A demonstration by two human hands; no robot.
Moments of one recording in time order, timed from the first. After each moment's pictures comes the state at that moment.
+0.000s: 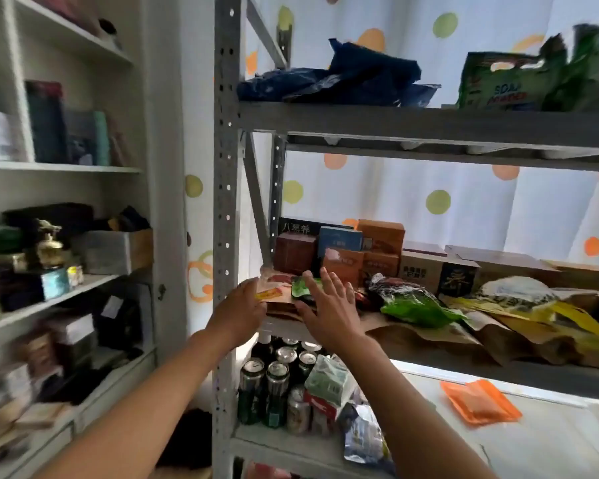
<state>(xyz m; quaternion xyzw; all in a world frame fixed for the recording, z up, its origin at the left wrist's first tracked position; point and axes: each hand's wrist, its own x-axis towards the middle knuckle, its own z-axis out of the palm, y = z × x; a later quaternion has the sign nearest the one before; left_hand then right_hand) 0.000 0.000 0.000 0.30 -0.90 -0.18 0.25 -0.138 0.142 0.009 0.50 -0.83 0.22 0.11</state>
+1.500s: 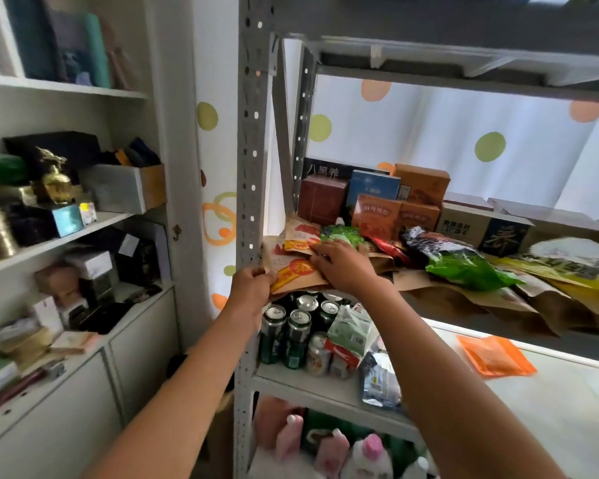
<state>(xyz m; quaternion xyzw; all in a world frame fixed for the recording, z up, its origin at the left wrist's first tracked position) -0.004 -0.012 -0.049 0.37 -0.51 -0.69 0.36 -0.168 0.075 -0.006 0.52 -0.84 0.12 0.04</state>
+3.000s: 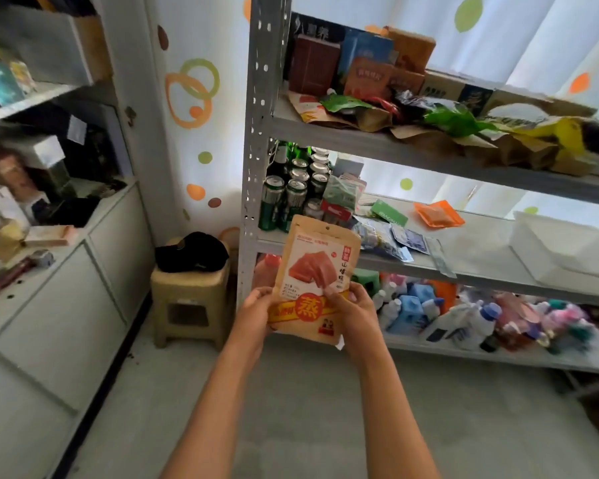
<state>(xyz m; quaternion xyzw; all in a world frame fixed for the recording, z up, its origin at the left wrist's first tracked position) 0.209 0.122 -0.235 0.34 -0.49 -0.79 0.16 0.102 0.261 -0.223 0.06 -0.66 0.69 -0.27</state>
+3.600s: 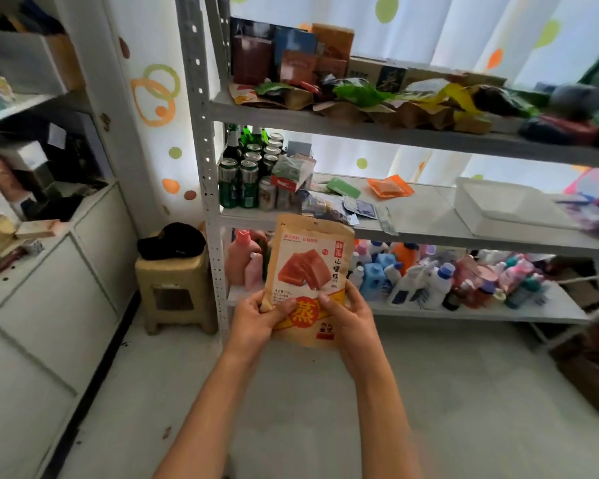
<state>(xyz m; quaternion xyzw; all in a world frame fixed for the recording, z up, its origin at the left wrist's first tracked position) 0.277 0.324 -0.194 0.26 -0.54 -0.77 0.20 0.190 0.460 -0.187 0.11 -0.56 0.77 -0.29</state>
